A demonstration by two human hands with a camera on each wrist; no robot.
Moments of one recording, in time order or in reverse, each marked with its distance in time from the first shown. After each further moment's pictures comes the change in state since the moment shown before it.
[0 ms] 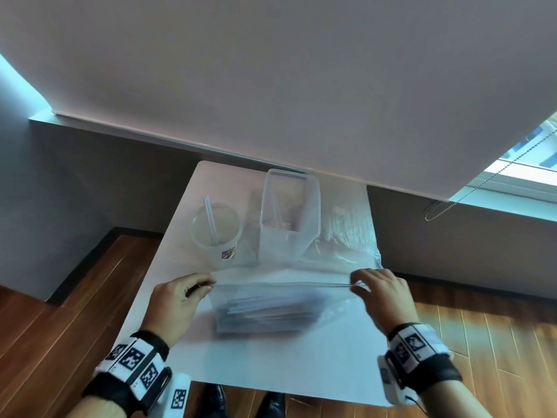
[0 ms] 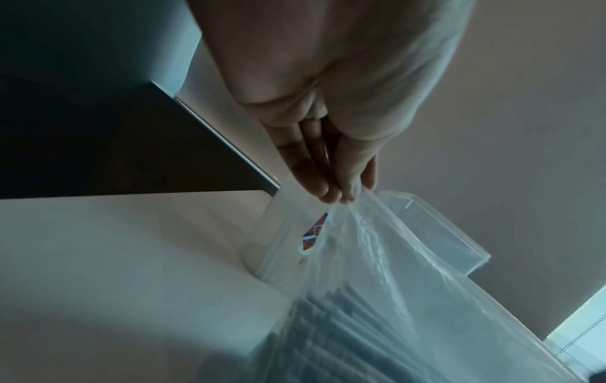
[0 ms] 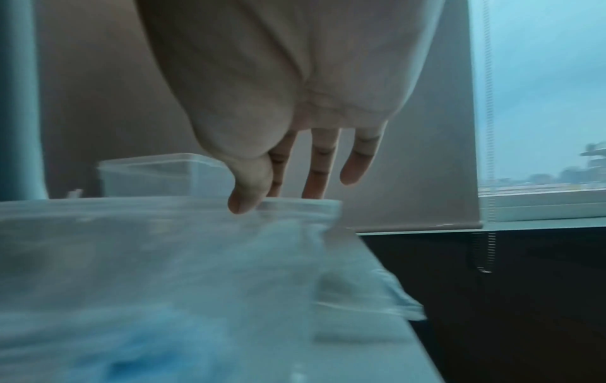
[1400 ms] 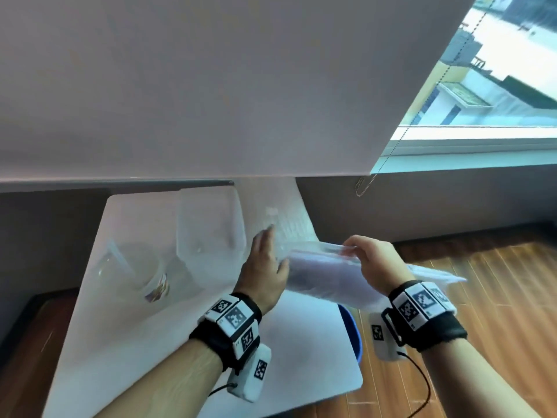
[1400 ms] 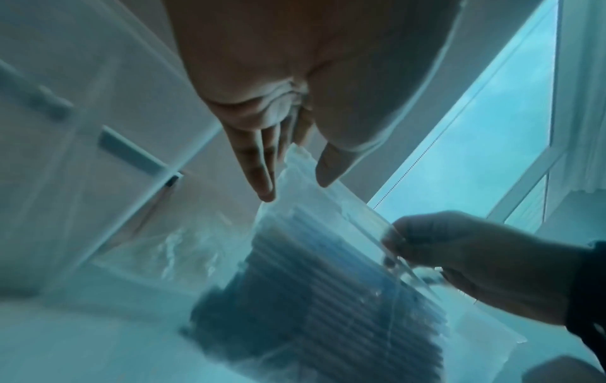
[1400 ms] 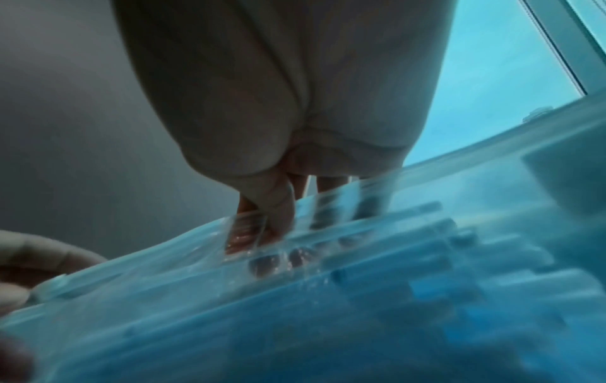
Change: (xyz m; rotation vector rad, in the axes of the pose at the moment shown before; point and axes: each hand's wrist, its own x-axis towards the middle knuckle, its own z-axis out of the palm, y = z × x) left_hand 0.061 0.158 0.185 0.093 -0.403 0.260; right_hand 0.009 0.071 -0.070 0.247 0.002 0.305
